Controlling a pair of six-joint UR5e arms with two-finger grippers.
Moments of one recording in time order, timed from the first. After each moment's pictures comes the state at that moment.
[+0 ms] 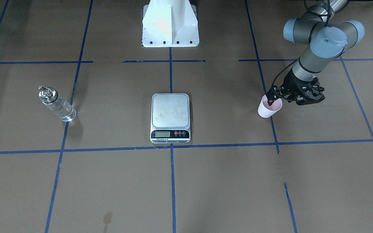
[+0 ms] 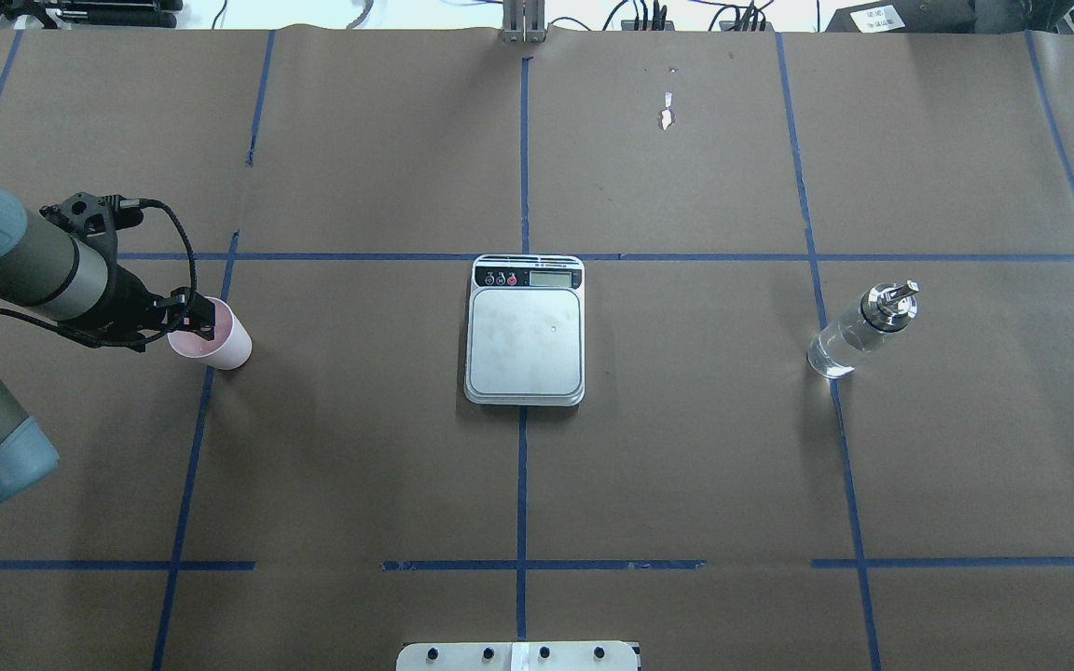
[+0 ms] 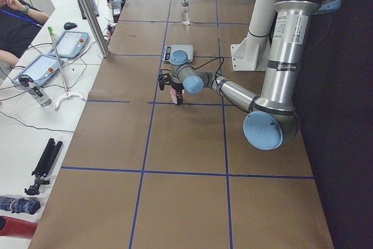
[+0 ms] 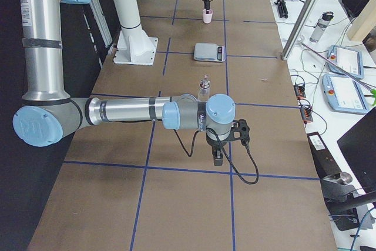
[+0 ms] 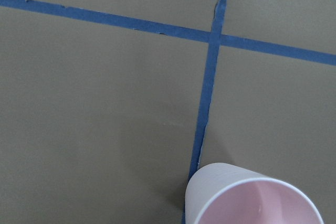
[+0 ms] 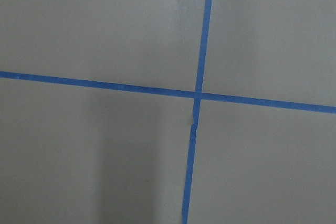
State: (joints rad) left arm -0.79 -1.71 -1.79 -1.94 -2.07 -1.16; right arm 1.60 -1.58 1.69 -1.61 2.39 -0.07
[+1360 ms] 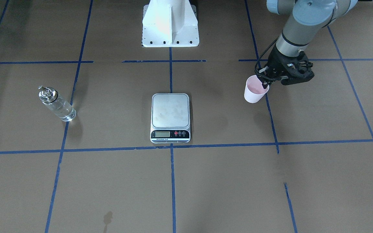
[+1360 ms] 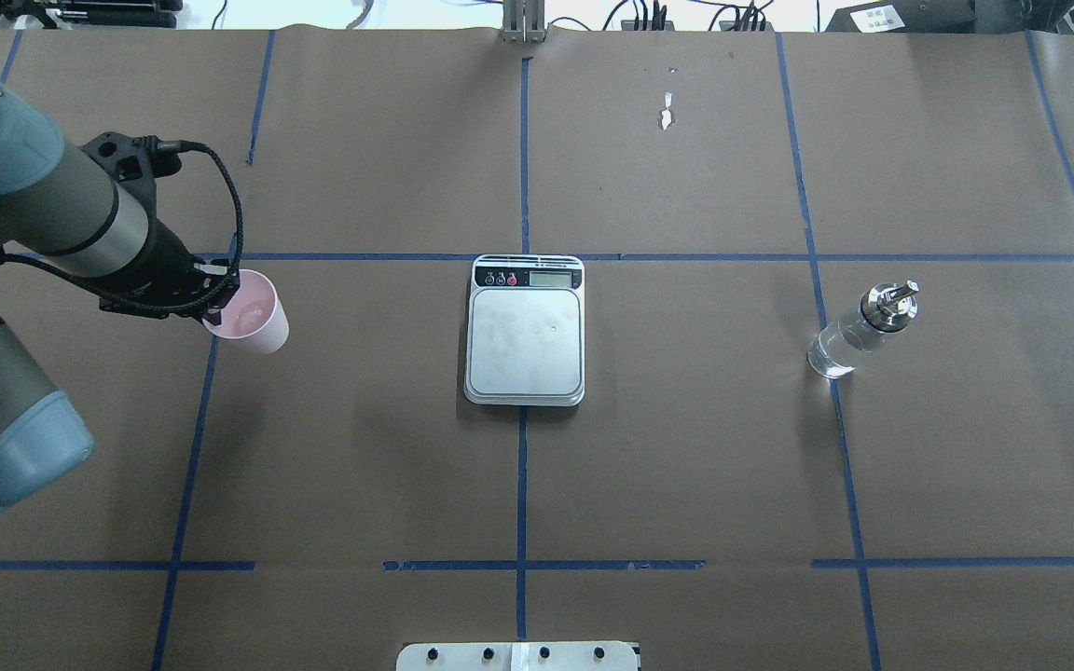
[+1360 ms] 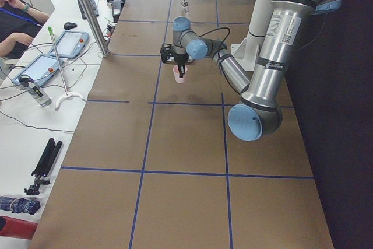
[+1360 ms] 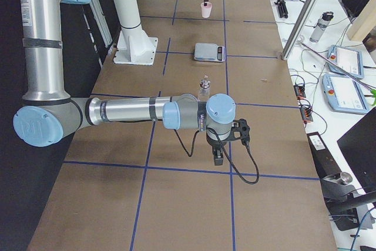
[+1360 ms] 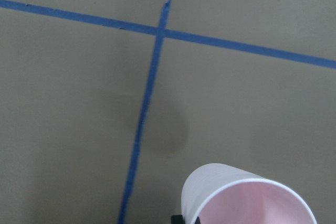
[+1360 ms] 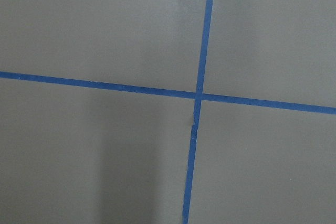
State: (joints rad) left arm -0.79 -1.93 -2.03 -1.42 -2.07 -1.16; right arm 1.60 -1.58 1.69 -1.61 2.39 -0.07
